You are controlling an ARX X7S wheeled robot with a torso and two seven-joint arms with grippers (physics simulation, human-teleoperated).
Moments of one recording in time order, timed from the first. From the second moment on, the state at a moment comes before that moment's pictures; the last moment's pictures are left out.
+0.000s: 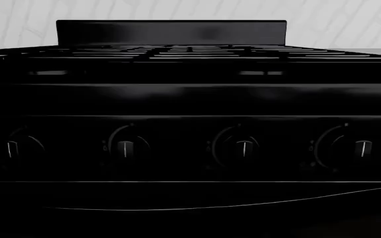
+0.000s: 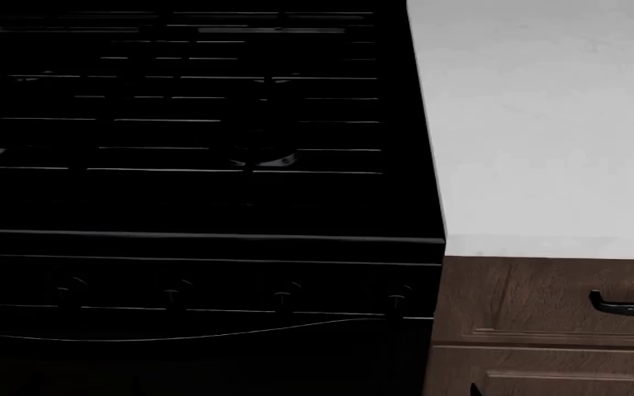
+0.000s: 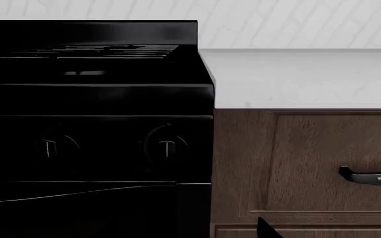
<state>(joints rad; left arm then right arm) 0.00 0.00 0.00 0.00 0.00 0.00 0.00 0.00 0.00 0.00 0.00 0.00 0.00 0.00</state>
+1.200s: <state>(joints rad) -0.57 -0.12 0.03 0.32 -0.26 -0.74 -0.08 0.59 0.14 -0.08 -0.49 0.12 0.80 0.04</state>
